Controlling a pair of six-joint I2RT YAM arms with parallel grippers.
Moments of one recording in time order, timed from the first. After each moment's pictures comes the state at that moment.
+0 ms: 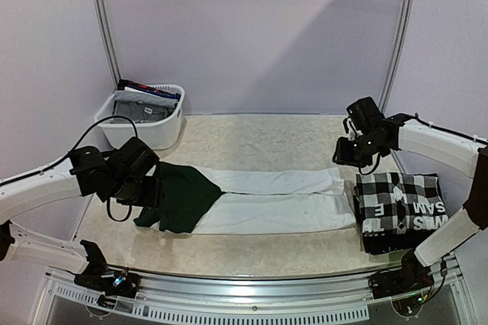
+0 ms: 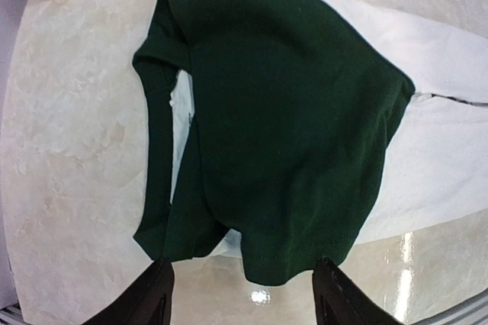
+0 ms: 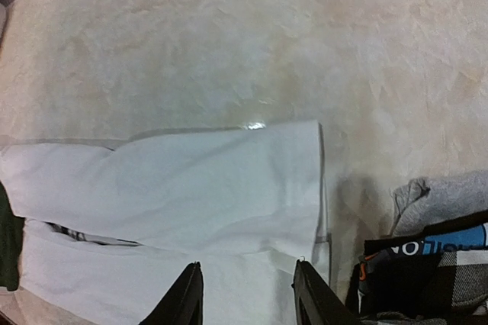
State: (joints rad) left arm -0.81 1.10 0.84 -0.90 -0.35 -0.71; right arm 0.44 1.48 1.09 -0.63 0.07 0.51
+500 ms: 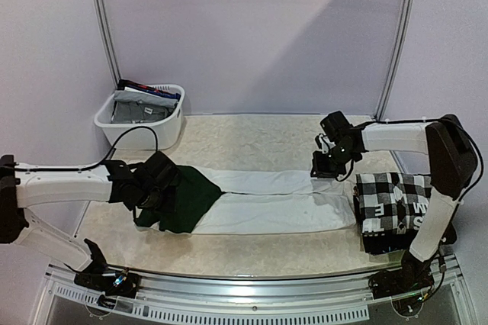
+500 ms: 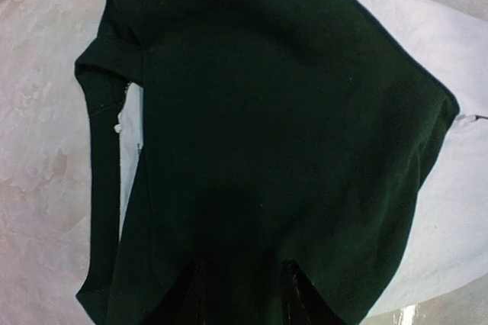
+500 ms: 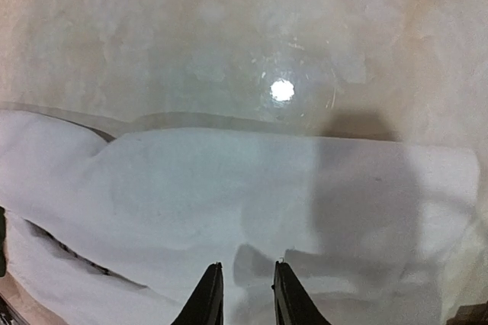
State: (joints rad) left arm -0.80 1.29 0.72 -0.58 -0.40 -0.71; right arm 0.48 1.80 1.19 -0.50 -0.10 0.47
